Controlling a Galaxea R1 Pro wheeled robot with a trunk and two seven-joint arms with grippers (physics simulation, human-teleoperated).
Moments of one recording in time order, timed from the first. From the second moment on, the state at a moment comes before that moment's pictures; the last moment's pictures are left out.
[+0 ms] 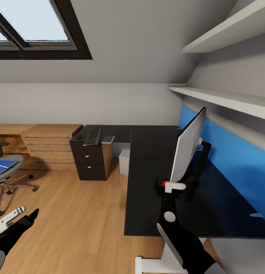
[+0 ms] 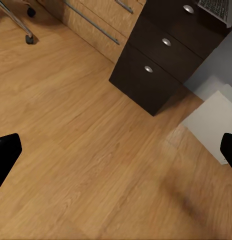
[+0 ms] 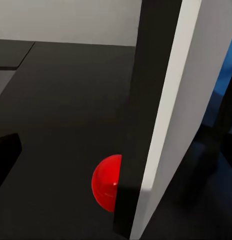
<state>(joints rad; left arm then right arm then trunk) -0.06 0.25 0.37 -1.43 0.69 0.34 0.14 -0.46 0.02 0.48 -1.15 -0.14 0.03 -0.69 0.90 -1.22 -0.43</state>
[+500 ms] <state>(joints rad) -0.06 0.25 0.37 -1.43 0.69 0.34 0.14 -0.46 0.02 0.48 -1.15 -0.14 0.03 -0.69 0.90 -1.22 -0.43</state>
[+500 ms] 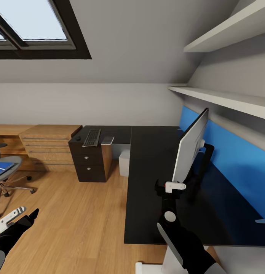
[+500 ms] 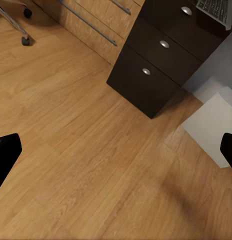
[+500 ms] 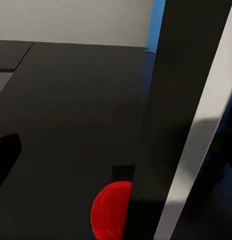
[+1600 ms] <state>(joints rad) -0.06 0.25 0.37 -1.43 0.69 0.34 0.15 -0.46 0.02 0.47 -1.15 -0.14 0.02 -0.70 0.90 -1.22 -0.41</state>
